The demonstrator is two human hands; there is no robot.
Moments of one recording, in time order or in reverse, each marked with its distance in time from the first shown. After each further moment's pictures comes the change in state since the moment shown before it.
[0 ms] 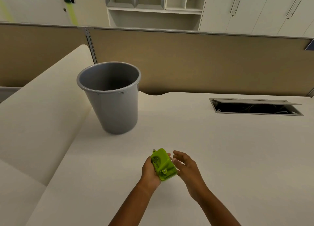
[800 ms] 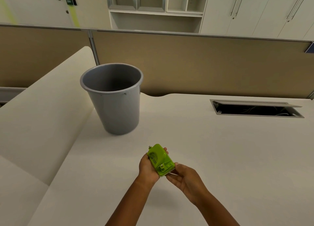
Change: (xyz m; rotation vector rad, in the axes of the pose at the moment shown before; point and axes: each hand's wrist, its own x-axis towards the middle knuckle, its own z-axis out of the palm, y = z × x) left_hand -0.003 0.016 0.002 -0.103 0.005 0.041; right_hand -0.009 0.002 0.003 0.382 -0.101 0.227
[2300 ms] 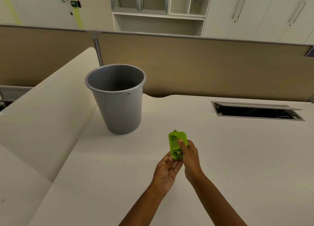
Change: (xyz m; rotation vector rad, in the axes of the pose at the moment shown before) left_hand -0.014 -0.040 0.006 0.070 -0.175 0.110; right_hand 0.028 -0.025 0.020 -0.244 0.252 -0.401
